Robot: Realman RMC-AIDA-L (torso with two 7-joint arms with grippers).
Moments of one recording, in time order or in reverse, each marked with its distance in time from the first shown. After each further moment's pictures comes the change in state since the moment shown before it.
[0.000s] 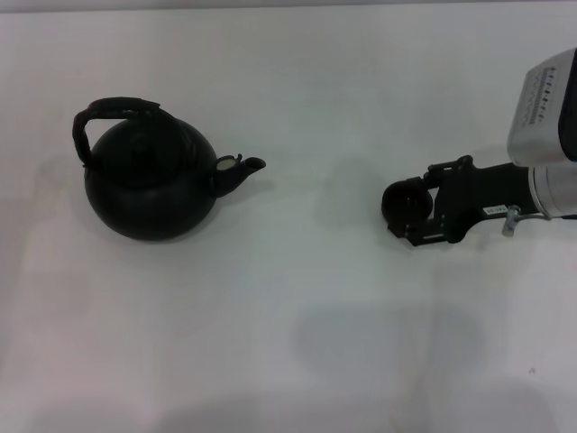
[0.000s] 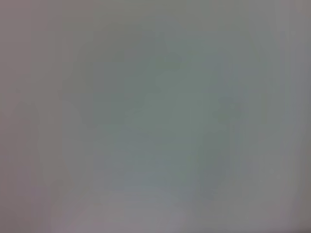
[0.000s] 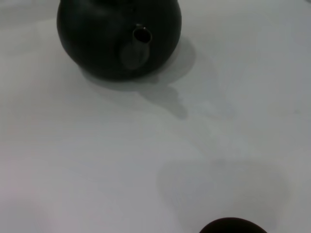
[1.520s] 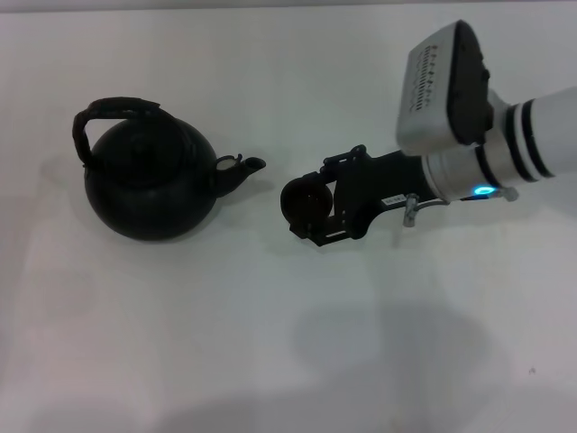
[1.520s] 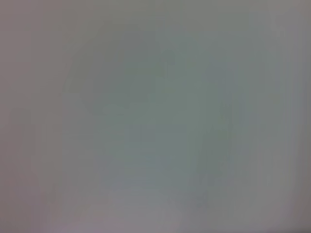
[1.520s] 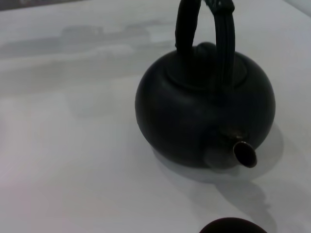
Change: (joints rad) left arm -0.006 -0.002 0.002 -0.002 0.000 0.000 0.014; right arm 0.158 0.005 -0.289 0.018 0.195 -0.098 0.070
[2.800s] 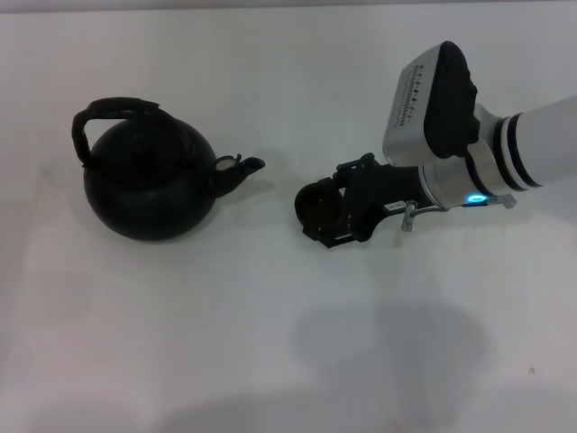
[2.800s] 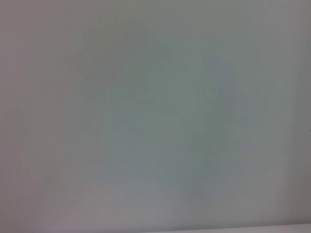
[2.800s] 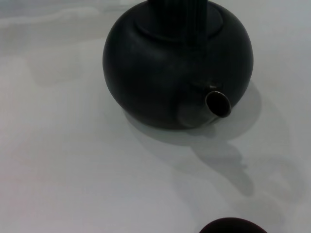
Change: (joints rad) left arm 0.003 0.002 0.000 -0.009 0.023 -0.003 0.000; right arm 0.039 0.001 -0.064 0.109 0.001 -0.114 0.012
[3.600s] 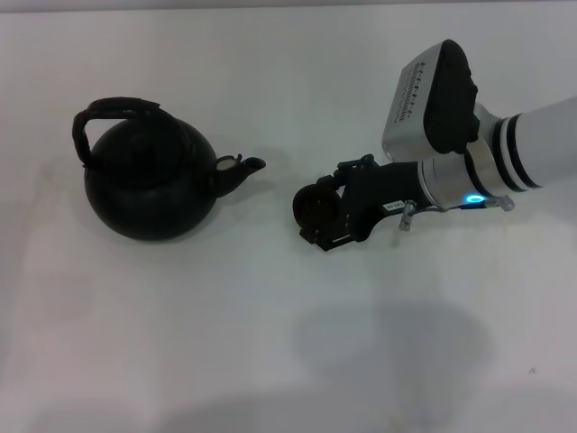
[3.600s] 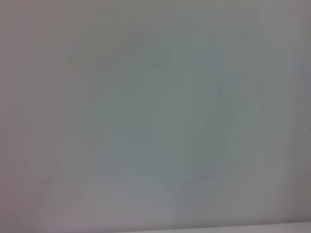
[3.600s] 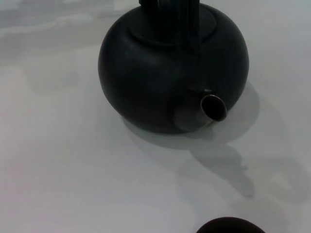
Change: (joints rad) left arm 0.001 0.001 0.000 0.000 0.002 -0.002 0.000; right arm 0.004 0.003 0.006 0.014 0.015 0.000 0.020
